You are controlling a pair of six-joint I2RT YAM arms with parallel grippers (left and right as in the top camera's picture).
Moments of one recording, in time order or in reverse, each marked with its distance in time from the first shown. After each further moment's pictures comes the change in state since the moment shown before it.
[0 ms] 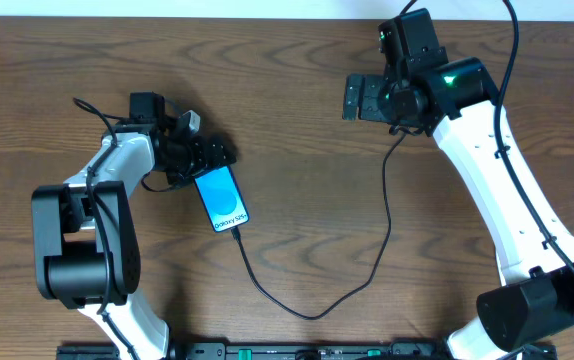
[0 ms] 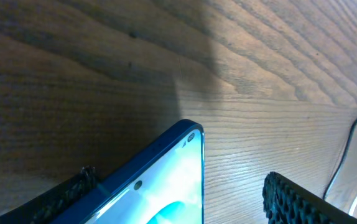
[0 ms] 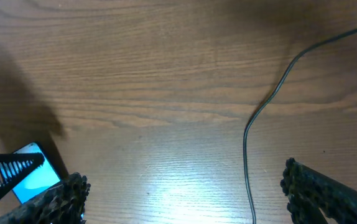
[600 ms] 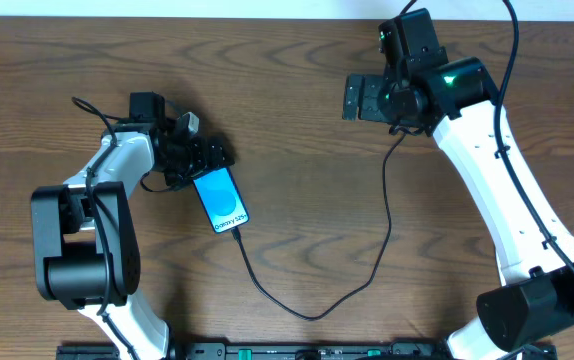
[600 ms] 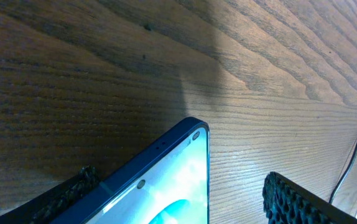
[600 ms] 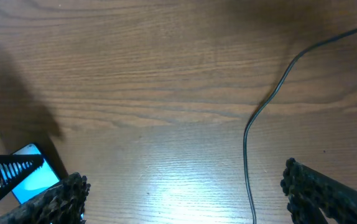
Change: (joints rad) left arm 0.000 -0.002 0.006 -0.027 -0.028 0.000; right arm 0.000 0.000 0.000 0.000 0.000 0.000
